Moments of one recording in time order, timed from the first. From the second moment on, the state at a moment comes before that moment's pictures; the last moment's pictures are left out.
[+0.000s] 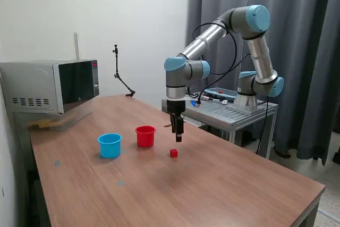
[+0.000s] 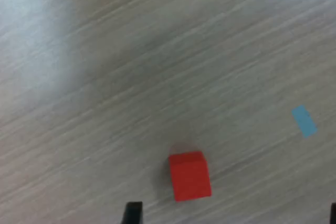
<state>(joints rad) -0.09 -0.93 1.53 -2.14 -1.52 -2.69</state>
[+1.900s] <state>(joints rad) -0.13 -0.82 1.55 -2.26 -1.52 -2.80</state>
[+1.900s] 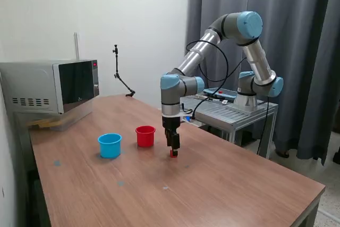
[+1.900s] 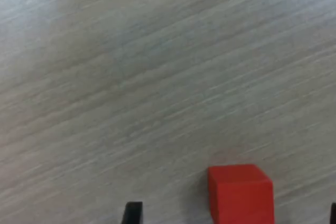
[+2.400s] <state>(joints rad) -0.13 -0.82 1.56 -2.27 -1.48 -2.88</state>
